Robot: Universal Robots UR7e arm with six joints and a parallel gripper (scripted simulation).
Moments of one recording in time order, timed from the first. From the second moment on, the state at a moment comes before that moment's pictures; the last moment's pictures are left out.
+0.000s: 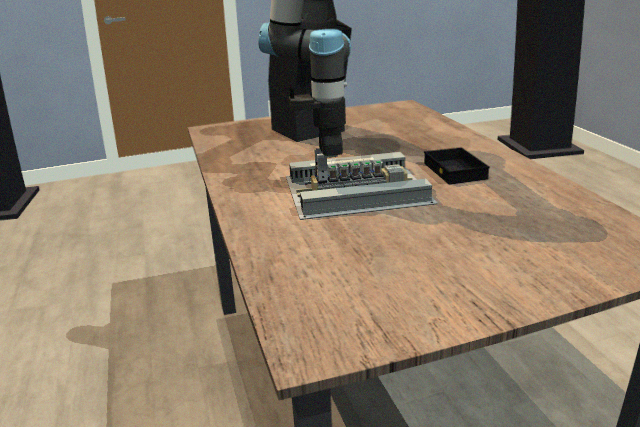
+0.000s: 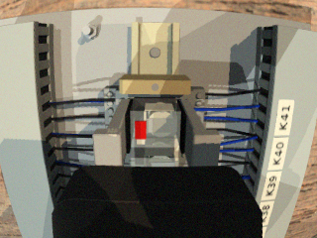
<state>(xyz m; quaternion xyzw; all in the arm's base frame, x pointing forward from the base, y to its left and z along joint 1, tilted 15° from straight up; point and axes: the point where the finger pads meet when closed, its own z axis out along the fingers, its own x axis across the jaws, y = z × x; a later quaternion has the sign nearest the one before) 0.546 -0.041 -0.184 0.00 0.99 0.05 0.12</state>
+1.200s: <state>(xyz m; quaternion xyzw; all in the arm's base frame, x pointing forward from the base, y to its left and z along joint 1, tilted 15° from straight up) 0.544 -0.041 -0.184 0.00 0.99 0.05 0.15</state>
